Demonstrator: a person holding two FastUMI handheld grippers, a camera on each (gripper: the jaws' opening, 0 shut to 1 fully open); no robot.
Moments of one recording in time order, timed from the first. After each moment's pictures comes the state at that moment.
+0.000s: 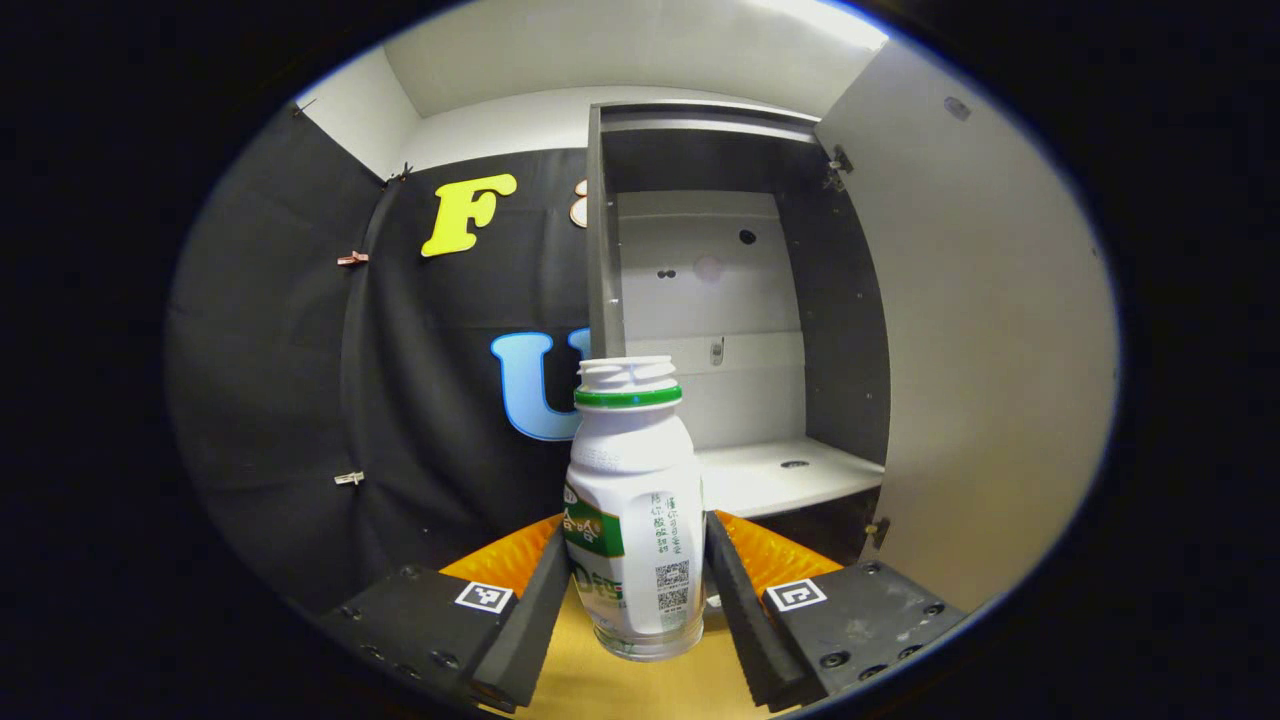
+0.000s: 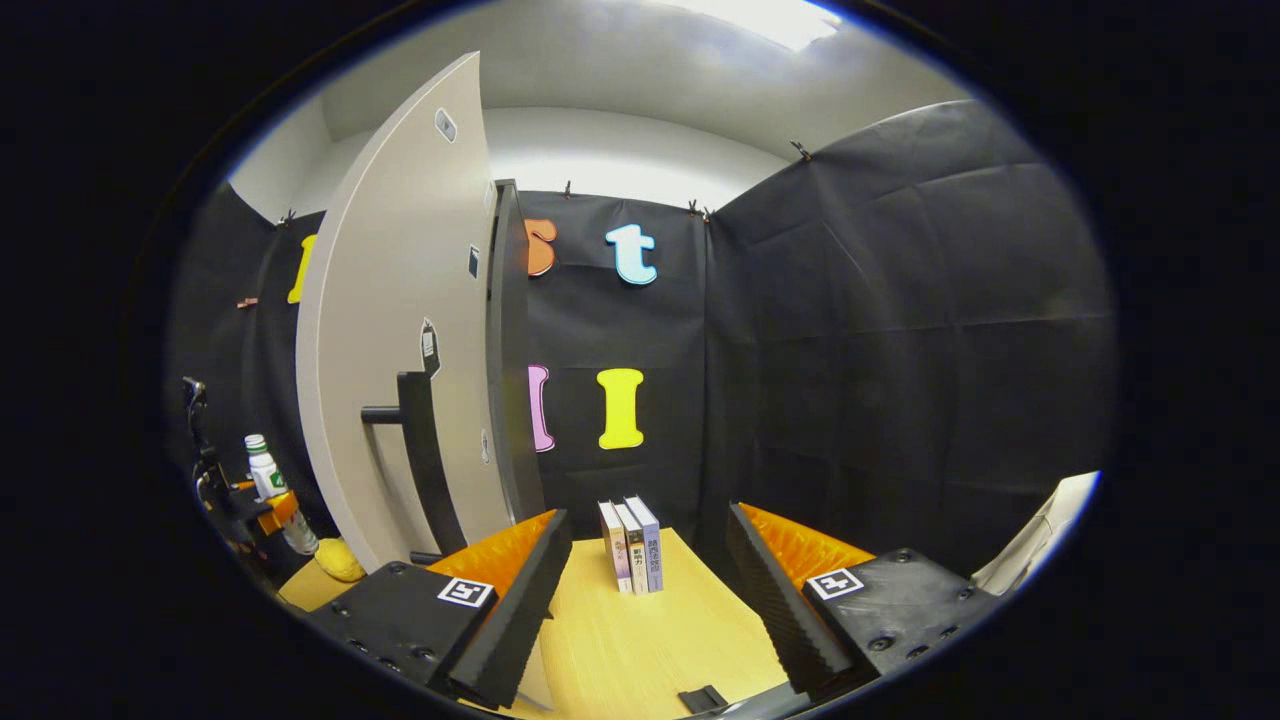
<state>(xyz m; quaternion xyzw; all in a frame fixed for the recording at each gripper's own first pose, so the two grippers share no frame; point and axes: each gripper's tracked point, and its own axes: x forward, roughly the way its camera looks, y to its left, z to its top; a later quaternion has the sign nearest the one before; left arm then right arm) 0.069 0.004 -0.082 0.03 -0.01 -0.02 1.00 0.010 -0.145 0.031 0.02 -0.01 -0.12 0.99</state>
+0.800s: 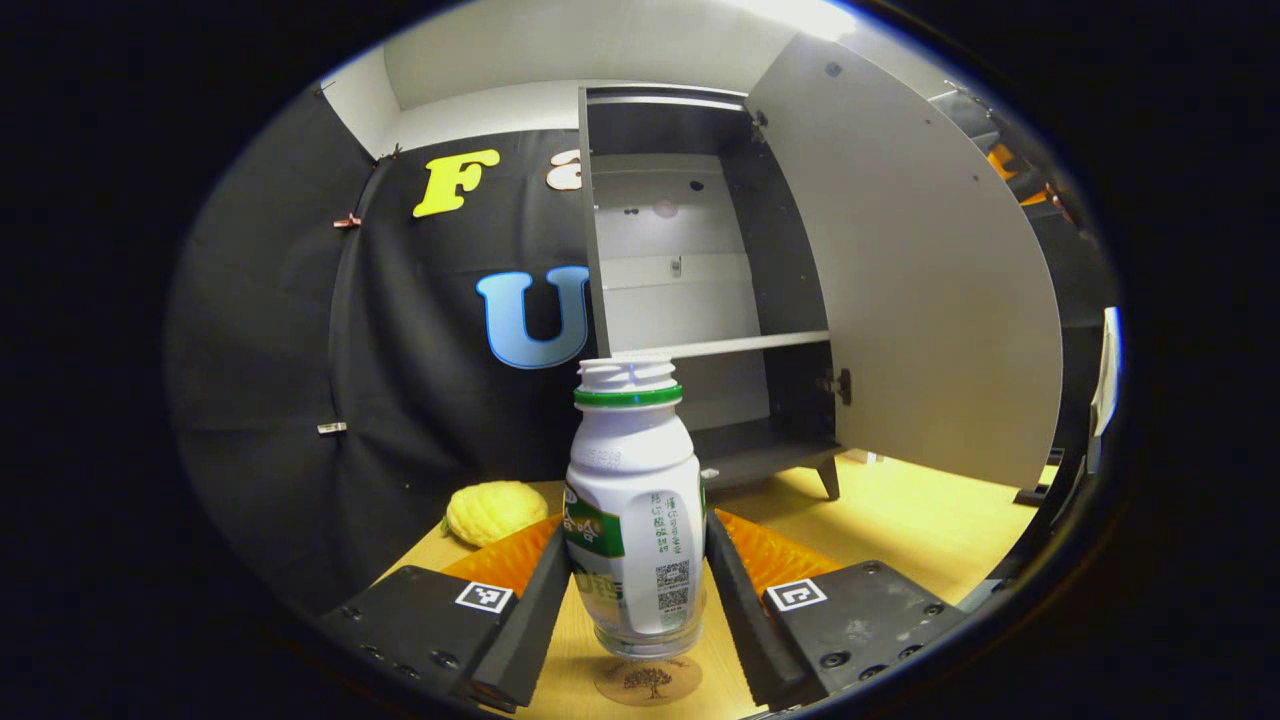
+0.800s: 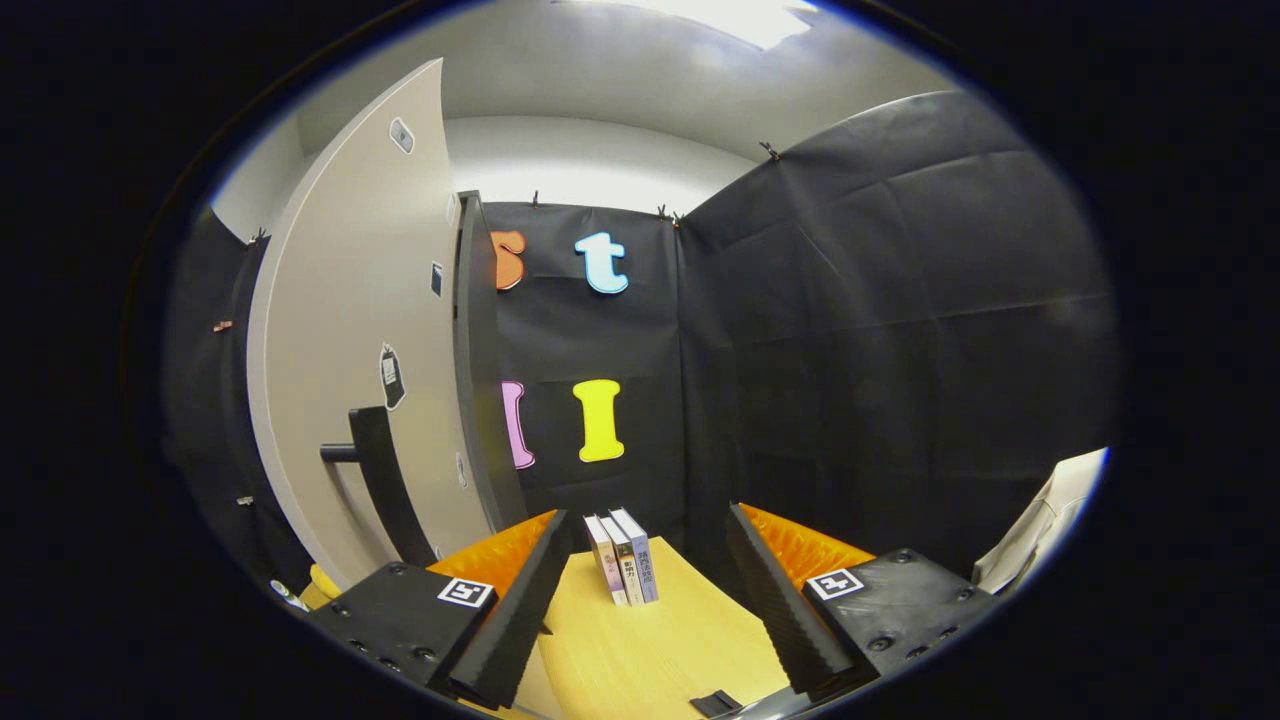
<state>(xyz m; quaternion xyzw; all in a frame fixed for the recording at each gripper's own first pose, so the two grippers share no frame) -0.016 0.023 -0.281 0.06 0.02 -0.08 1.00 0.020 -0.166 0.037 0.05 -0.02 -0.17 0.98</state>
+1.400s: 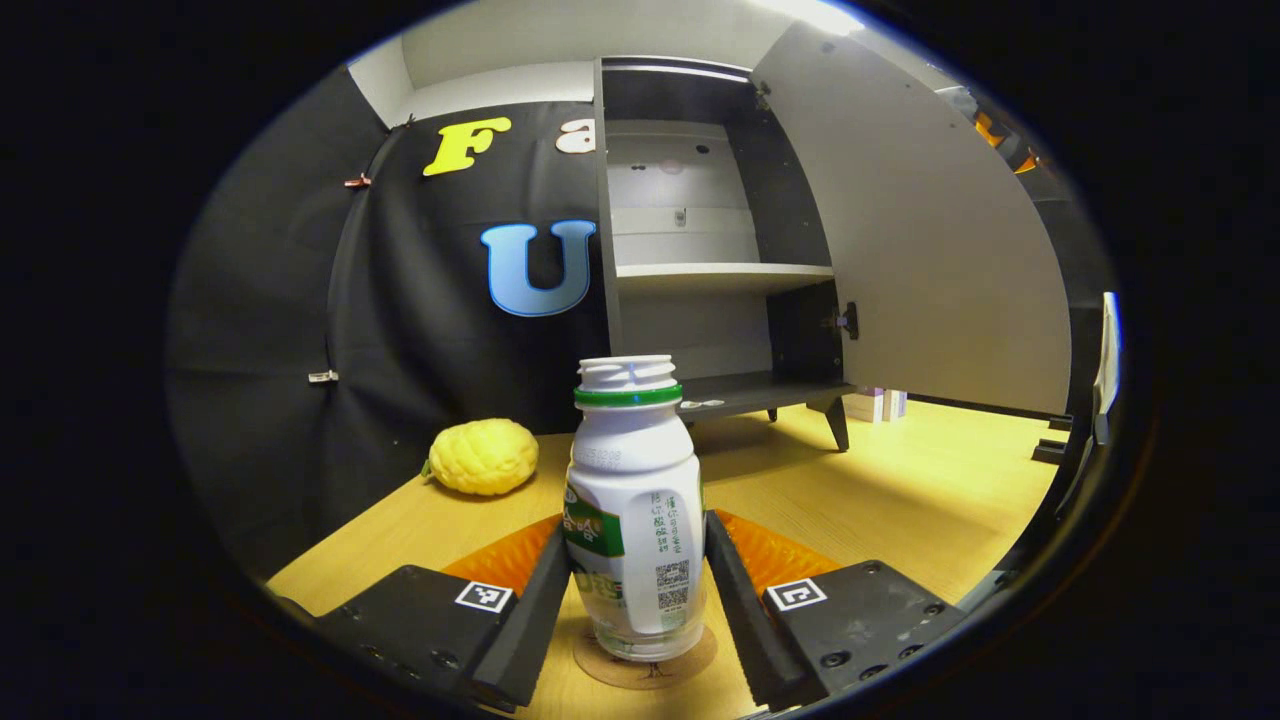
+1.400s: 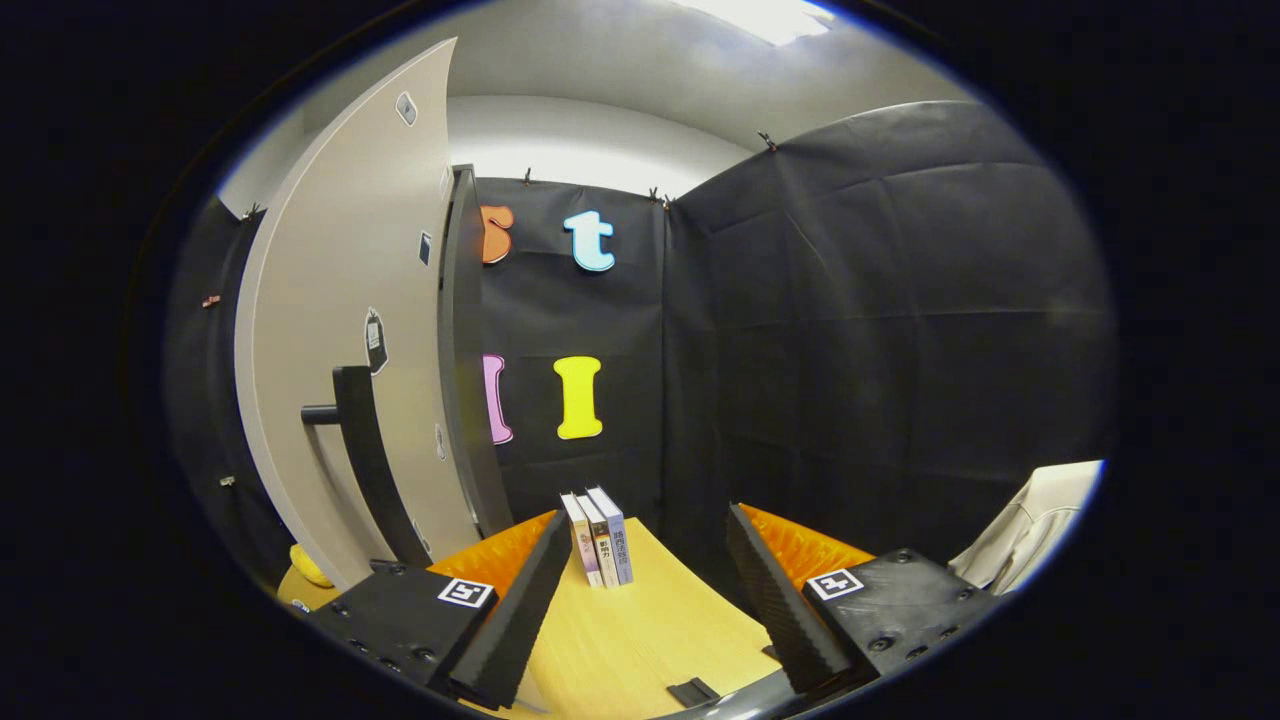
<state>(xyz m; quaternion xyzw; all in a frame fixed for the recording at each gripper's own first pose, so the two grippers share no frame) -0.005 0.029 -0.371 0.04 0.04 -0.08 1.00 0.011 -0.168 0.020 0.02 0.02 -0.19 0.98</state>
